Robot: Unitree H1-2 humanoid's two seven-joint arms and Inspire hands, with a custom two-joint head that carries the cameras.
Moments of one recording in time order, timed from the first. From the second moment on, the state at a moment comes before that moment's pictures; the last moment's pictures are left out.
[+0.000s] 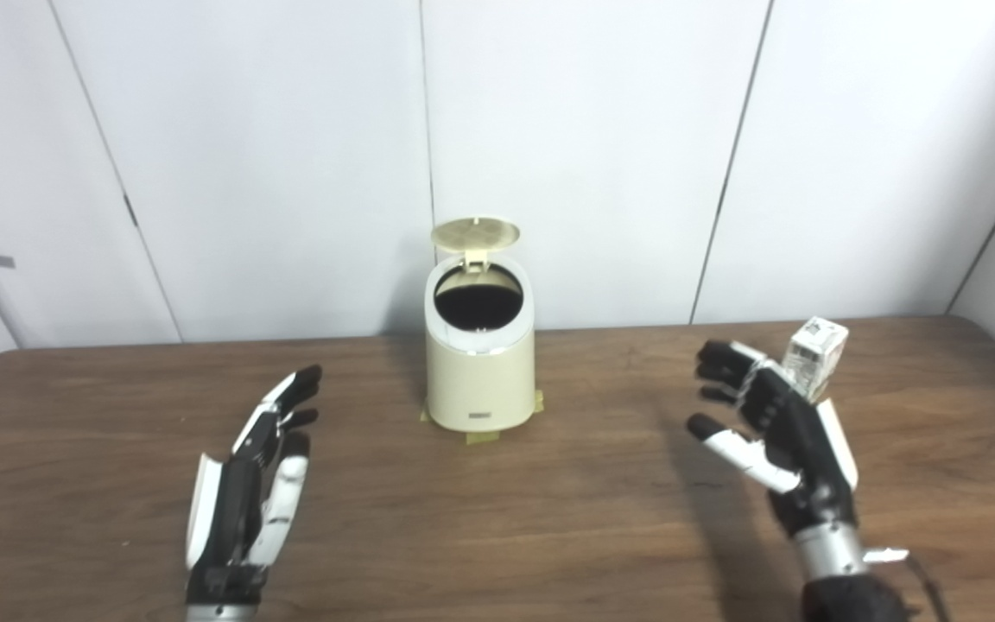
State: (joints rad) left arm -0.02 0.17 -0.08 -0.06 0.17 -0.42 0.15; right arm -0.12 -0.17 -0.11 -0.08 -0.01 -0.10 -0.03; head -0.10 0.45
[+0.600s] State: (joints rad) left arm 0.04 0.14 -0.04 -0.11 0.17 -0.40 0.07; right arm -0.34 -0.35 -0.23 -0.21 -0.17 0.11 -0.08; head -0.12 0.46
